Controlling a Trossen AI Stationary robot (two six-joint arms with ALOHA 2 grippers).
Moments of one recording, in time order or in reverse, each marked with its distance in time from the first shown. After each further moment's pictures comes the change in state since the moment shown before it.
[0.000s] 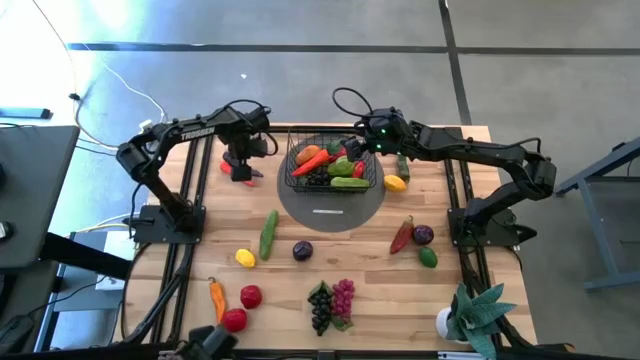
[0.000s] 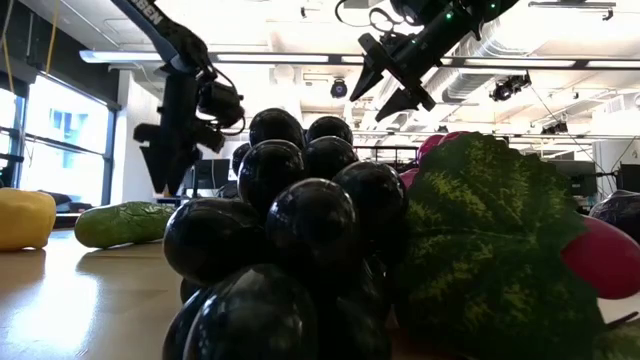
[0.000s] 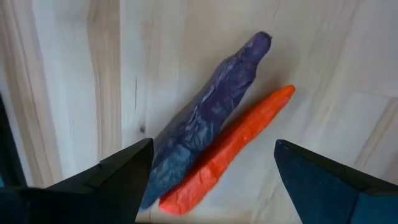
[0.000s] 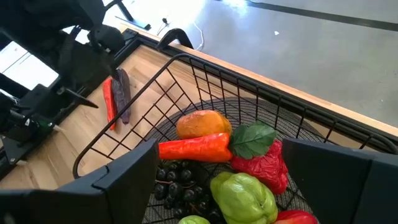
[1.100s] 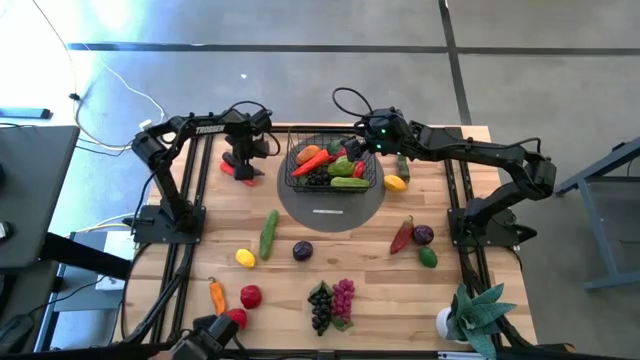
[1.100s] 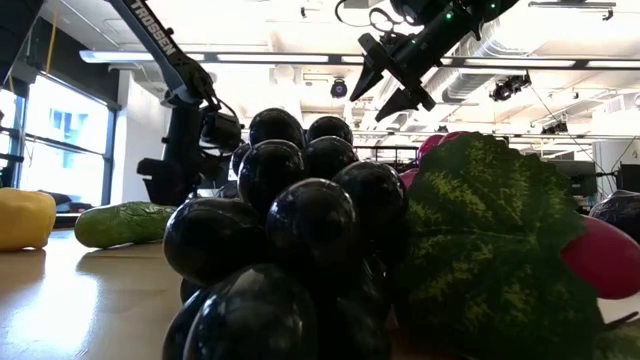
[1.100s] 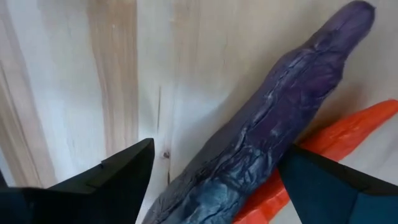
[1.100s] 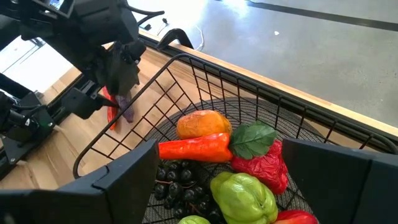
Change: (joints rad) left arm 0.058 0.150 -0.024 0.144 -0.060 0.061; right arm 0.000 0.000 0.000 0.000 0.000 0.000
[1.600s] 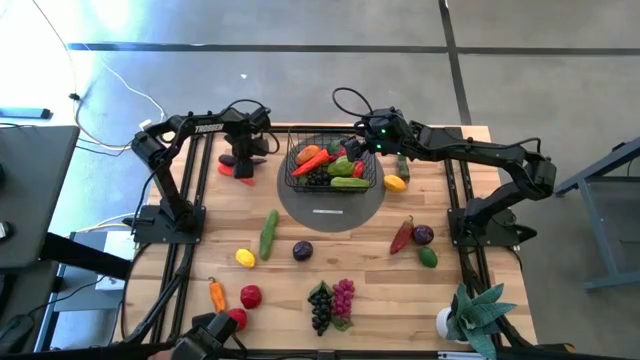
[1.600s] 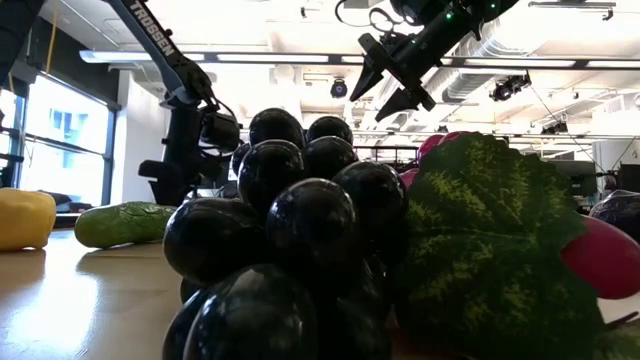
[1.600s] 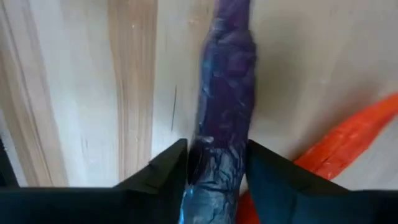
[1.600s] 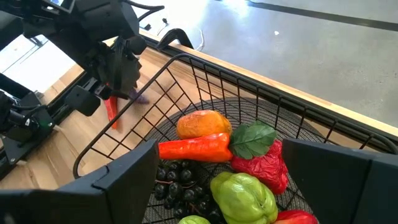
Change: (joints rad) left arm 0.021 0.002 0.000 0.022 -0.001 0.011; right arm 0.000 0.000 0.000 0.000 0.000 0.000
